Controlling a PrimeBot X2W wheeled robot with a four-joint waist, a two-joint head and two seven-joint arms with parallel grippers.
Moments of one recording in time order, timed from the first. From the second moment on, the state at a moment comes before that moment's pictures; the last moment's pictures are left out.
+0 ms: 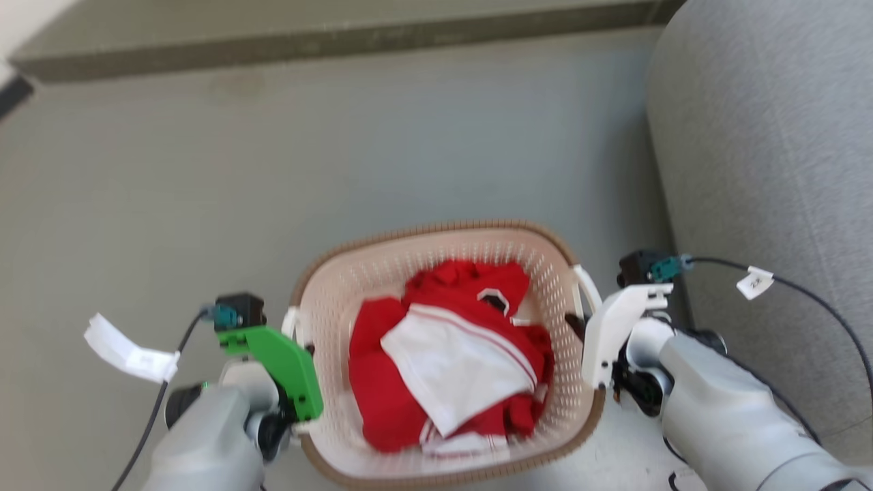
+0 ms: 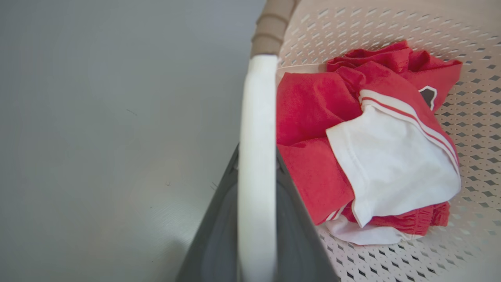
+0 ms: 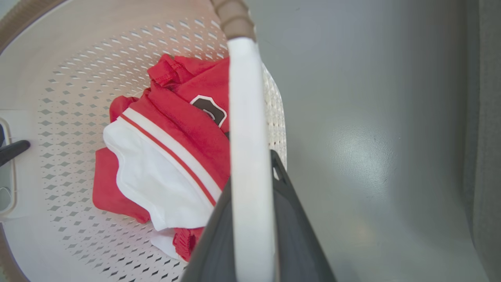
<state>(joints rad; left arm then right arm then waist) -0.61 0.03 -0.68 1.10 -0.89 -0.12 0.06 -0.61 -0.08 0.81 1.07 0.88 0.11 0.08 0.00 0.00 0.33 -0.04</state>
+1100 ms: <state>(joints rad) -0.44 0.03 -0.78 1.12 -0.98 -0.12 0.20 -0.46 -0.07 0.89 1.12 0.98 0.11 0.21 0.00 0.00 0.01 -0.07</state>
